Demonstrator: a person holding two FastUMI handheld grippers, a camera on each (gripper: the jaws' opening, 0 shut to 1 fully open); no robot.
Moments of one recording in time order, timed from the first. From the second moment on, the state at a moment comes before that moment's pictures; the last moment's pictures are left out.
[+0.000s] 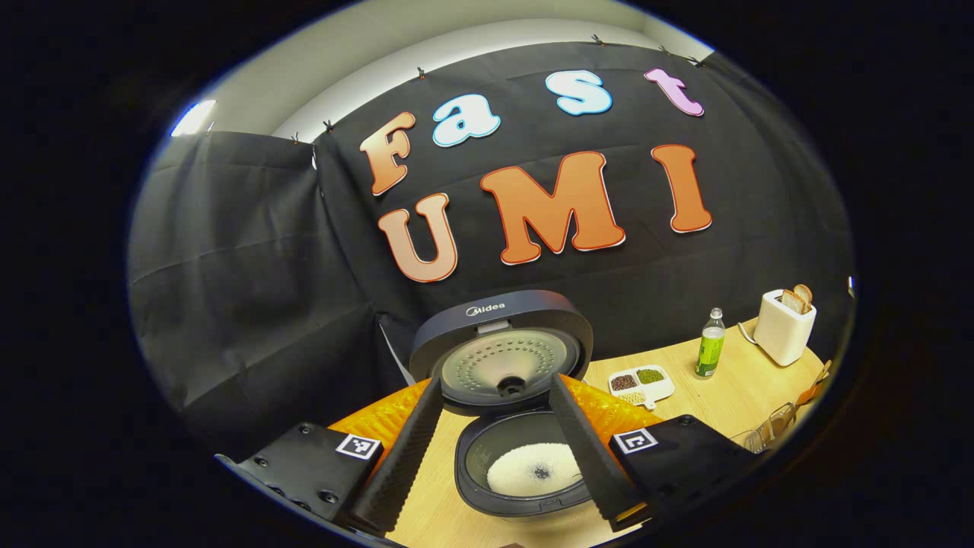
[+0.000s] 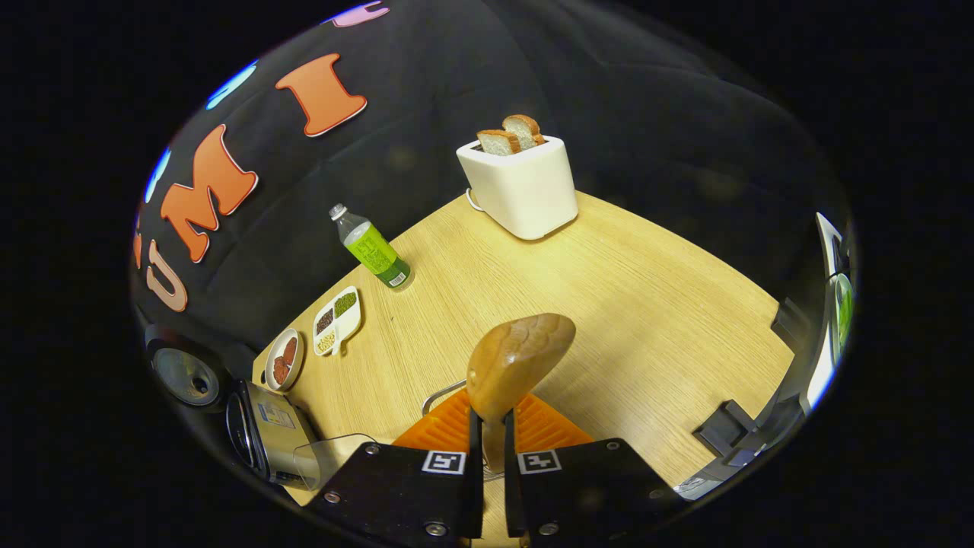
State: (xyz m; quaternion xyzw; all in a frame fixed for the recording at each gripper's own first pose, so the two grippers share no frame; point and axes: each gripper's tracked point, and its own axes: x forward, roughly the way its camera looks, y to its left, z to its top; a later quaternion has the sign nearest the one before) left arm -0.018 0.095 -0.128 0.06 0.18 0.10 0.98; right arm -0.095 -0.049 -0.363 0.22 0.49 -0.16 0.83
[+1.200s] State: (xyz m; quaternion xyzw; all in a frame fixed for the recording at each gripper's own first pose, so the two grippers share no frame) left arm 0.009 0.138 -0.139 0.00 0.15 0.04 0.99; right arm -0.092 0.075 -0.275 0.16 0.44 -0.04 0.88
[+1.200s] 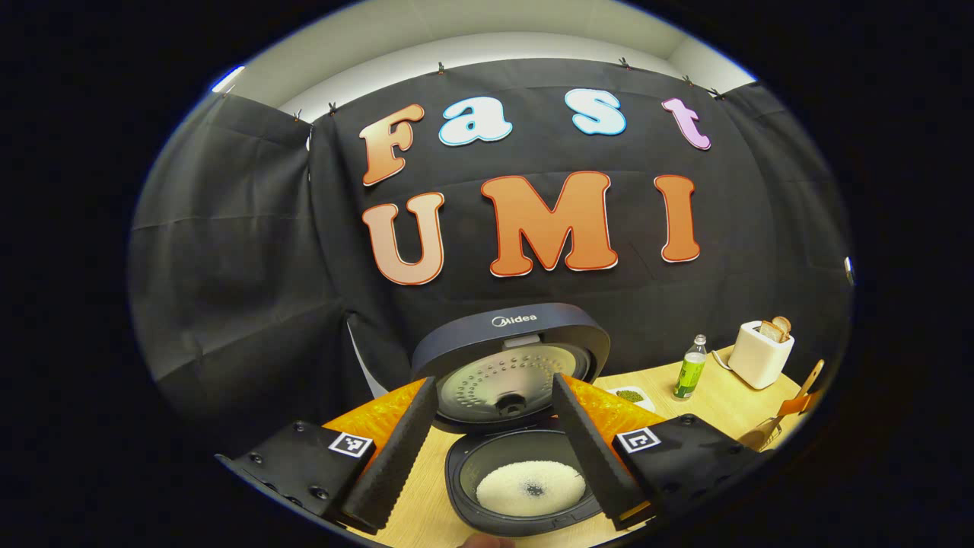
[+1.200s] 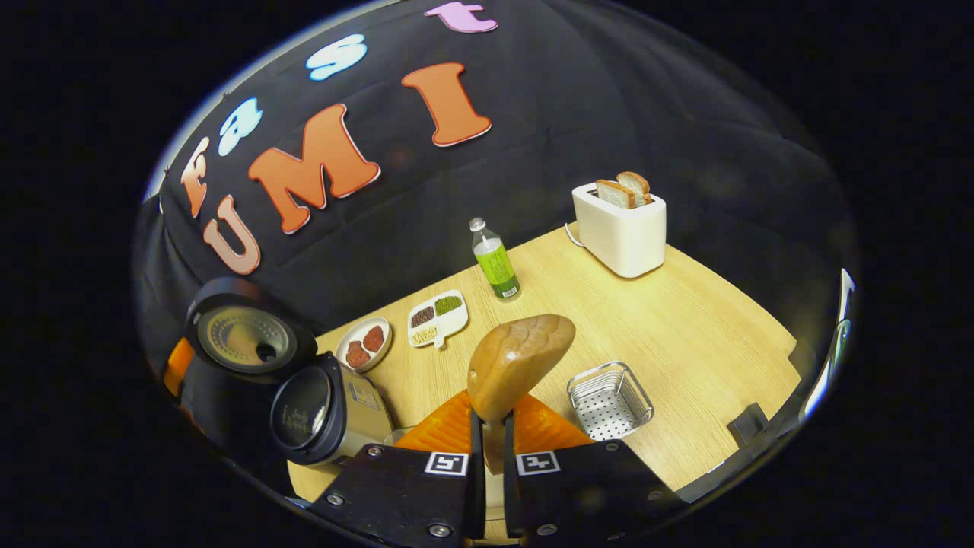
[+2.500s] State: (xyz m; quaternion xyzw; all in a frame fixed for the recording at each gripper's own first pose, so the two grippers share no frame) left arm 0.016 0.150 -0.164 0.03 0.16 0.00 0.99; right arm -0.139 0.114 -0.343 -0.02 0.39 -0.09 0.92
